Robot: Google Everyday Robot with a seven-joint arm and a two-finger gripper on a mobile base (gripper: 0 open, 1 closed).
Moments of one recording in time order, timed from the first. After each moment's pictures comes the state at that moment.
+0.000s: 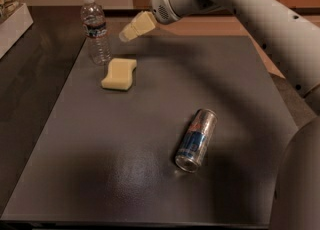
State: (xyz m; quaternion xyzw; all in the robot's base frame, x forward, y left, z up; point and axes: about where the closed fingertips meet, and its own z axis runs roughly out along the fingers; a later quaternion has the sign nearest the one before) arm 0.736 0.047 0.943 -0.48 0.73 0.20 0.46
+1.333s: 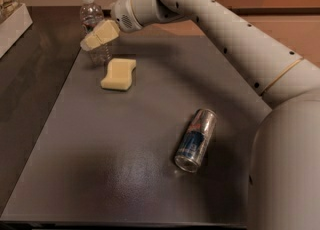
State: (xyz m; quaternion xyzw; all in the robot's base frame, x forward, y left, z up) arm 0.711 0.164 0.936 -0.53 0.65 0.29 0.46
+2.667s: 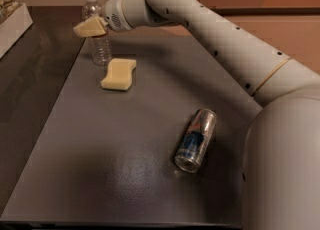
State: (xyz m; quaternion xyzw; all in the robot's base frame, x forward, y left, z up) arm 0.728 0.189 0.940 -0.48 0.66 0.31 0.49
